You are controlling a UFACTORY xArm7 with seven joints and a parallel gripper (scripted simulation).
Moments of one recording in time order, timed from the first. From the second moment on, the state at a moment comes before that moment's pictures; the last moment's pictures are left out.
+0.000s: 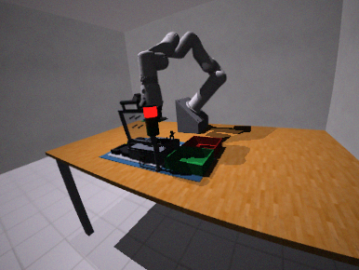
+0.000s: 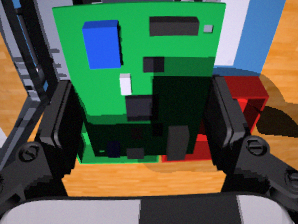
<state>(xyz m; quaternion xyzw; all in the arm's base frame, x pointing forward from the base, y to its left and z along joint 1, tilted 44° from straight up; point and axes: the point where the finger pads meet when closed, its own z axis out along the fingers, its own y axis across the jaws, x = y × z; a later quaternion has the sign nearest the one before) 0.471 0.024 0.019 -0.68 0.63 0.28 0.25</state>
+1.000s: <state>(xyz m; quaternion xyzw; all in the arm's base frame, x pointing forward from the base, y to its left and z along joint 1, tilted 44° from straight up) 0.394 0.138 0.080 -0.68 0.63 0.28 0.25</state>
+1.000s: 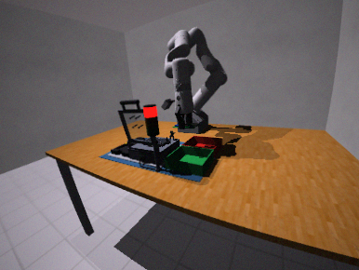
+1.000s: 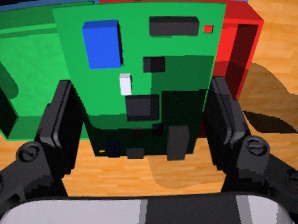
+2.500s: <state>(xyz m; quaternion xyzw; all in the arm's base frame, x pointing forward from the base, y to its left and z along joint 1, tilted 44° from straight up) 0.355 0.203 0.108 -0.68 0.63 0.28 0.25</state>
